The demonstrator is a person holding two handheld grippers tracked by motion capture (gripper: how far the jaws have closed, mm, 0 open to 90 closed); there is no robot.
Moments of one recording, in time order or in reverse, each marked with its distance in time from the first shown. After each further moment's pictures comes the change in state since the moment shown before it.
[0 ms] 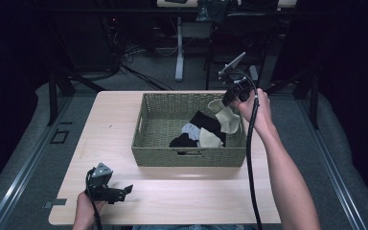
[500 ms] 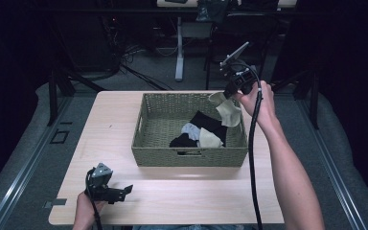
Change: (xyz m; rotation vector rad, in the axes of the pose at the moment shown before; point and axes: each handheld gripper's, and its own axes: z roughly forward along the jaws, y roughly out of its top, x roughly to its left) left arm -0.001 0.000 0.000 -0.007 0.009 -0.001; right arm 0.002 0.009 -0.030 -0.048 -0.029 -0.018
